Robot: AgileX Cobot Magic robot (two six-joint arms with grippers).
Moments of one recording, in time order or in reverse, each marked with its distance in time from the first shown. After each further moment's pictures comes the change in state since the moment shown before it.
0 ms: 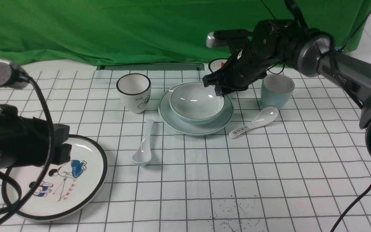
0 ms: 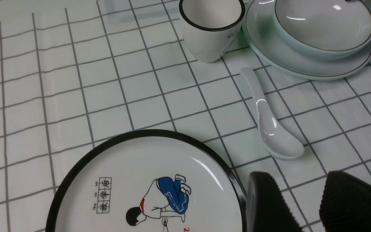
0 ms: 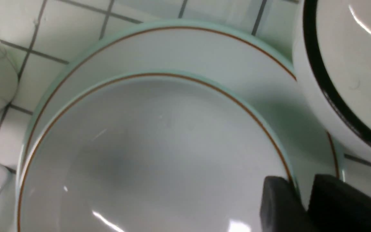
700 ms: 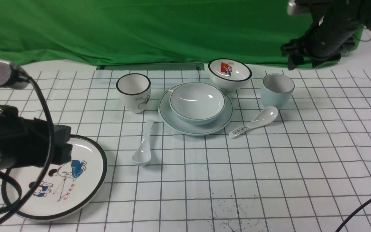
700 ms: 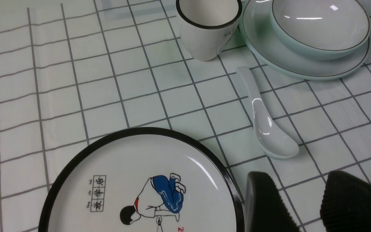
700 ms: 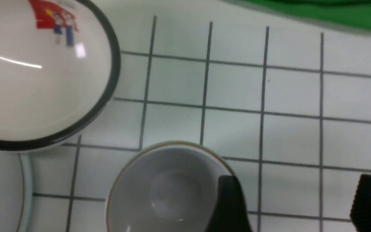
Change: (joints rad) right arm -0.258 -0.098 -0.008 -0.163 0.162 0.048; left arm 0.000 0.000 0.000 -0.019 -0.002 0.000
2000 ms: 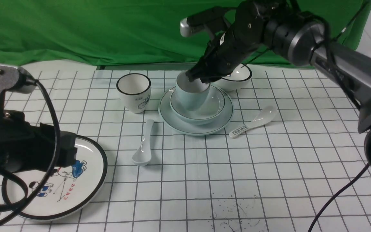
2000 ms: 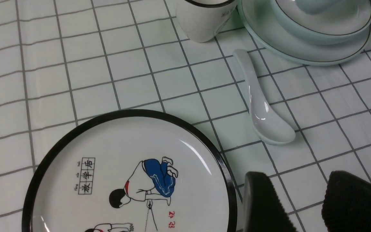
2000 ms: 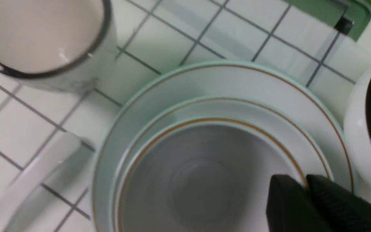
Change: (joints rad) right arm 0.348 0.058 -0.062 0.064 -0.102 -0.180; left arm 0.000 0.028 0.000 -0.036 0.027 0.000
